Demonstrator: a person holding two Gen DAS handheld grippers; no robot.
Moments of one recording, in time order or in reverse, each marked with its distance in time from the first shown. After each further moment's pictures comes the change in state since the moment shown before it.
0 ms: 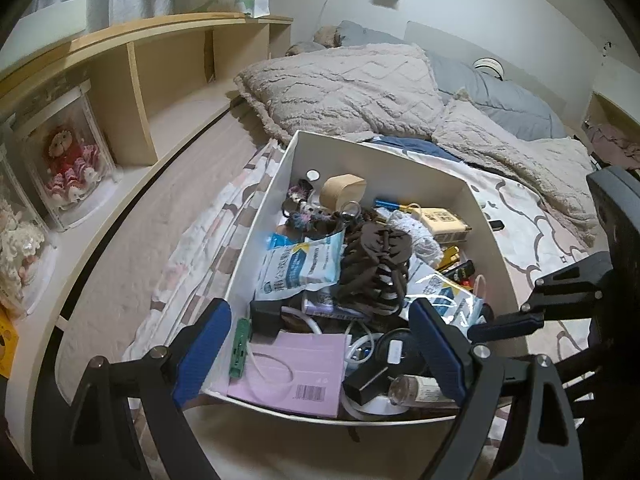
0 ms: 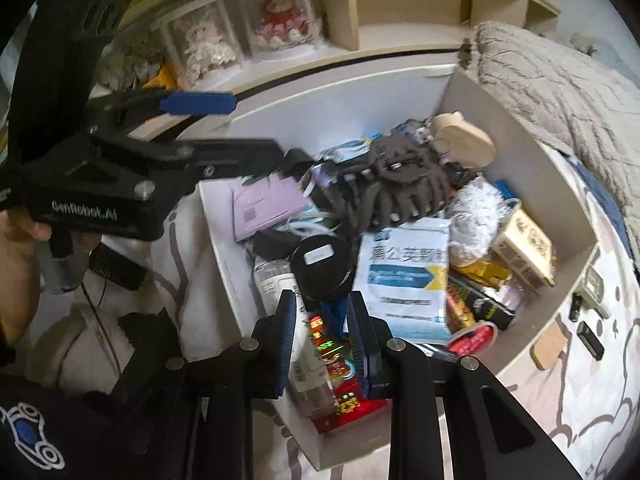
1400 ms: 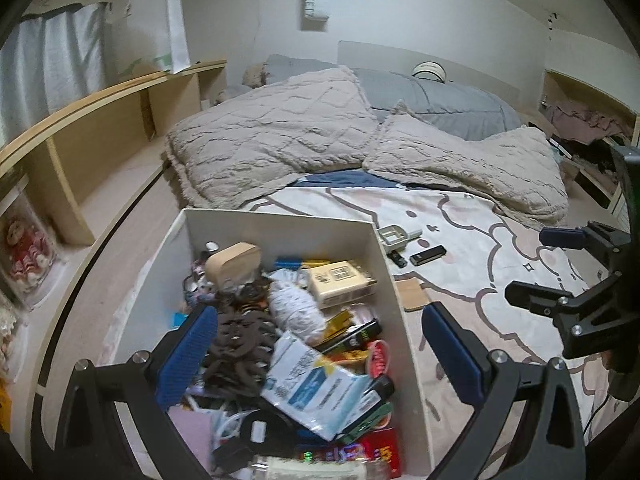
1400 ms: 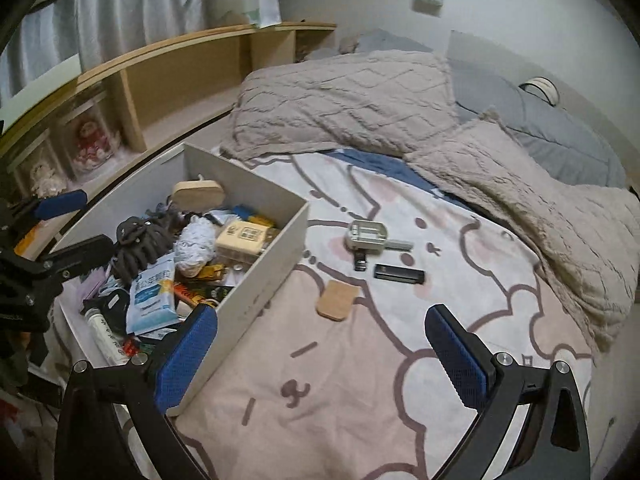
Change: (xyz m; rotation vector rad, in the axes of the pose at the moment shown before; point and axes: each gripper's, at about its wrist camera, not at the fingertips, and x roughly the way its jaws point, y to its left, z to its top) left arm 0.004 -0.129 0.044 0.157 -0.106 -0.076; right arm -0.118 -0.117 -0.085 0.434 -0.249 -0.487
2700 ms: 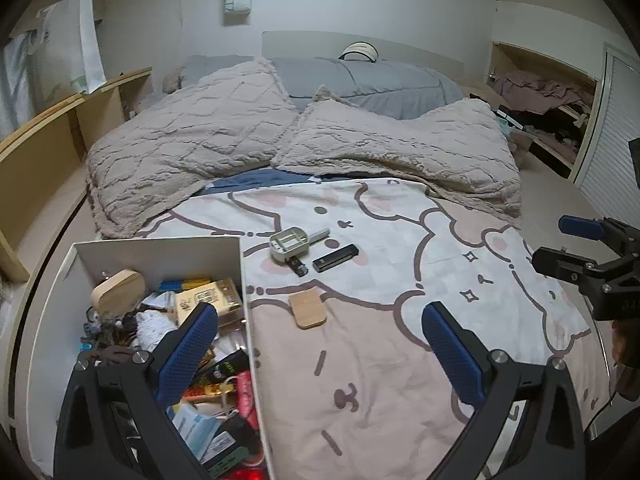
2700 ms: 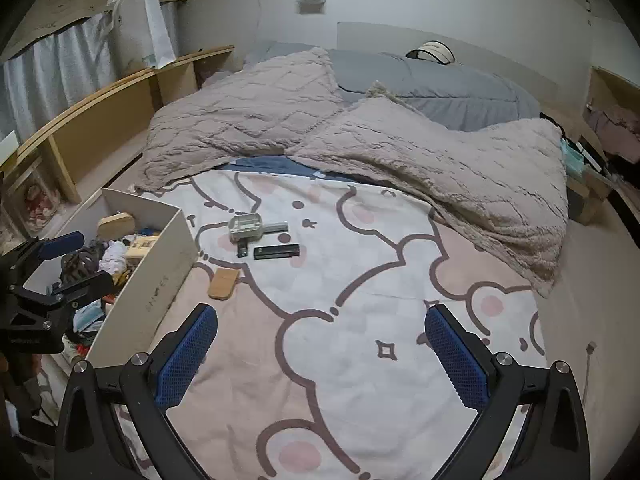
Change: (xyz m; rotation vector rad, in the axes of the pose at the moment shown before) left arm 0.033 -0.118 0.019 0.103 0.038 -0.151; right arm -0.058 -0.120 -0.050 0.235 -0.031 -0.159
